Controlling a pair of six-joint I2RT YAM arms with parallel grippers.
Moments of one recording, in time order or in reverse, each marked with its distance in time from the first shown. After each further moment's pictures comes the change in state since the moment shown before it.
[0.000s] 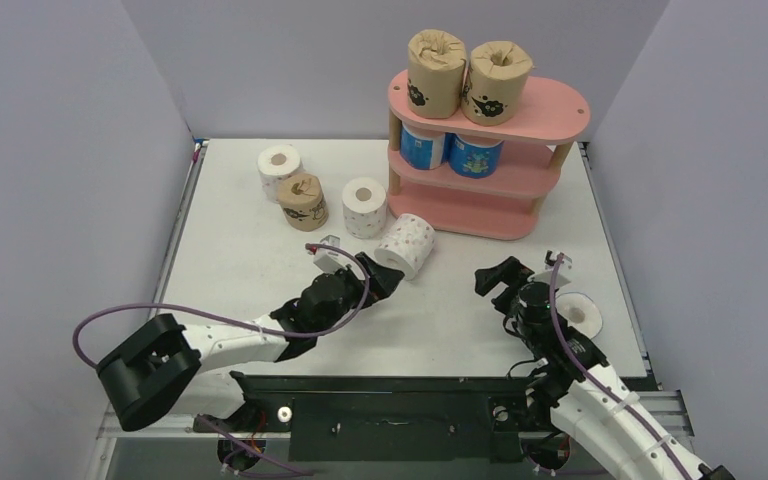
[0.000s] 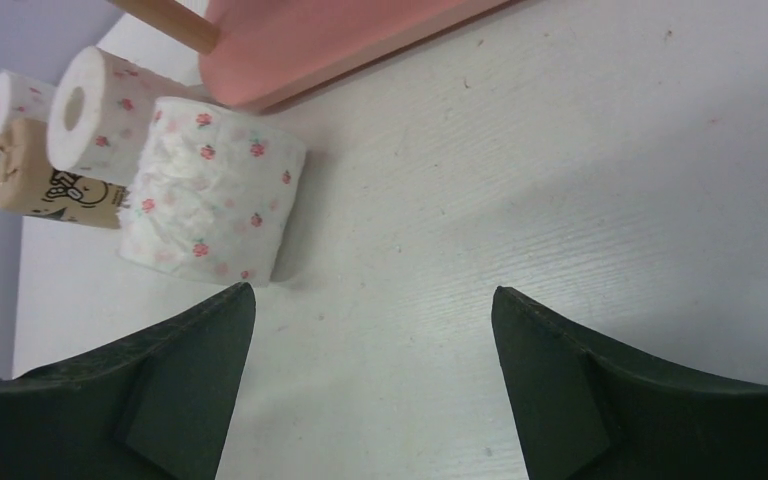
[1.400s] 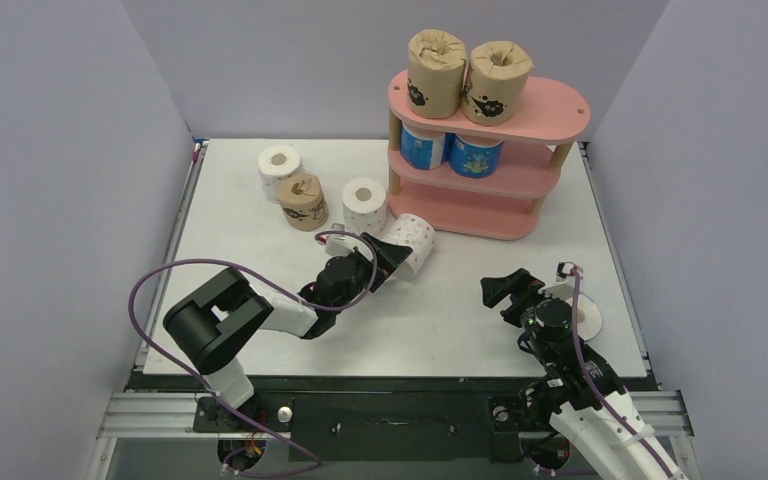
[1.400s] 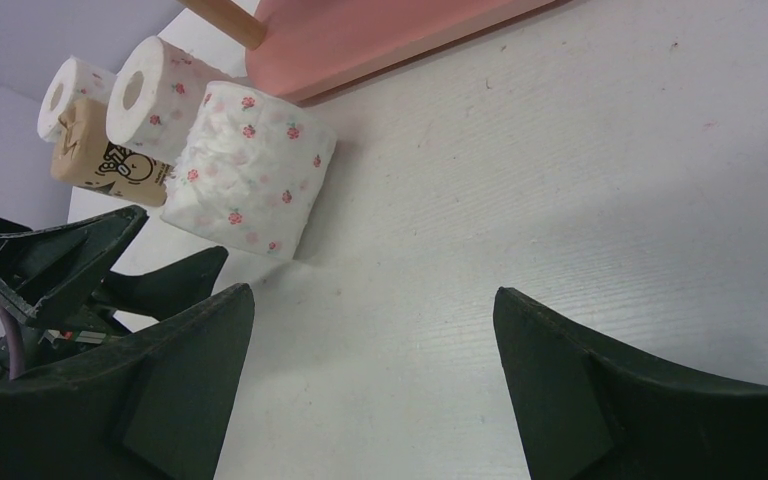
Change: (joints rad) left arm 0.128 0.431 0.111 0.410 0.127 -0.236; right arm 0.000 -0.259 -0.011 -0.139 -0.051 -0.045
